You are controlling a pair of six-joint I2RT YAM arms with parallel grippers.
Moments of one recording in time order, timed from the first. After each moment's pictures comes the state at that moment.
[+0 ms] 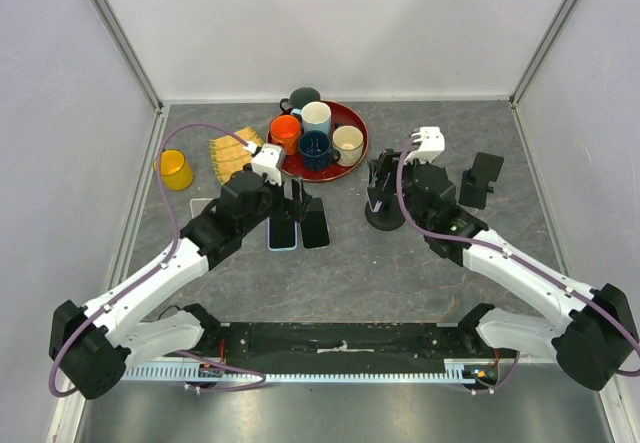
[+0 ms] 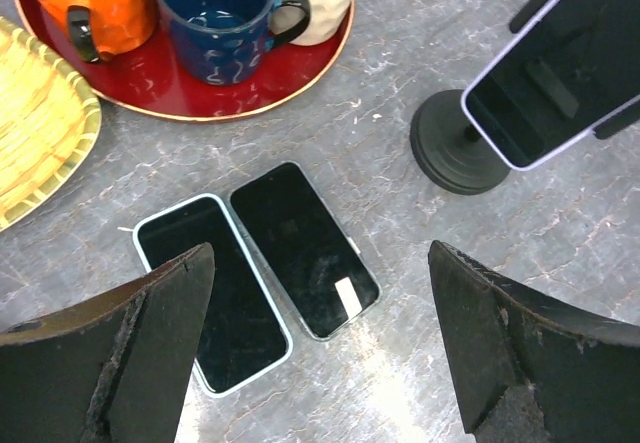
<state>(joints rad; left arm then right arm) -0.65 1.03 0.79 -0.15 -0.13 -0.27 0.68 1.13 0.78 0.21 0.43 0.32</state>
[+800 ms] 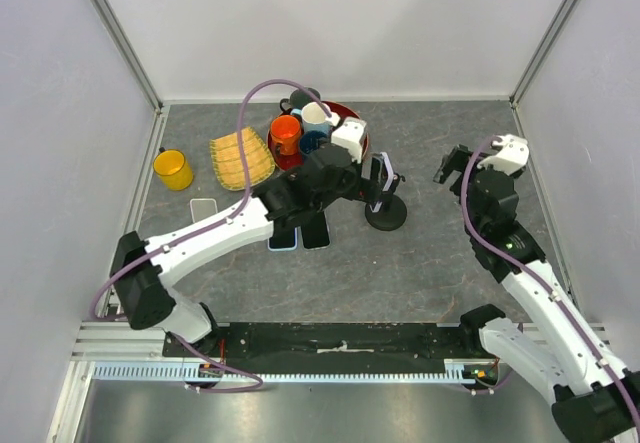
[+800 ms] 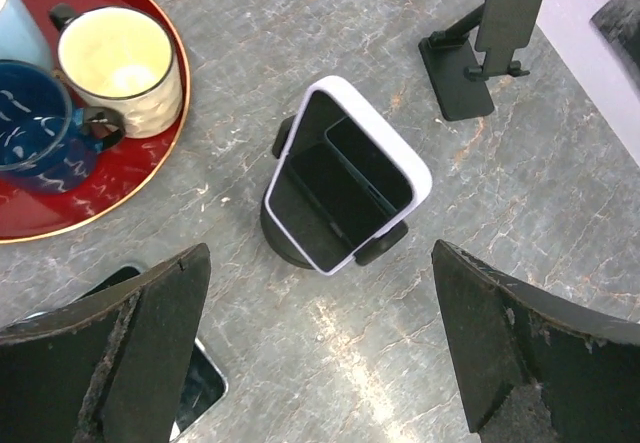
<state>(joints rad) -0.97 1.48 1.32 -0.23 -0.31 -0.37 0.40 0.83 0.80 -0.12 0.57 0.32</state>
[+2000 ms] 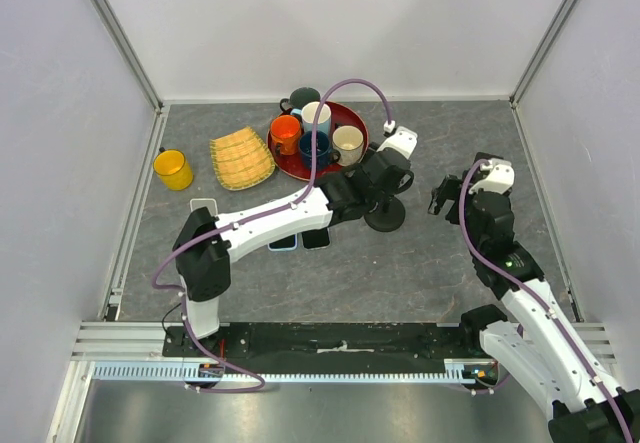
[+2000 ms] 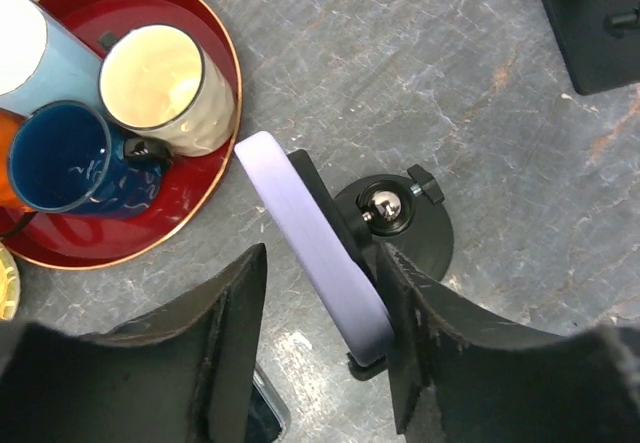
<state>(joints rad) -1.06 1.87 1.65 -0.37 -0.57 -0.19 0.31 0.69 0.60 -0.23 0.34 0.34</state>
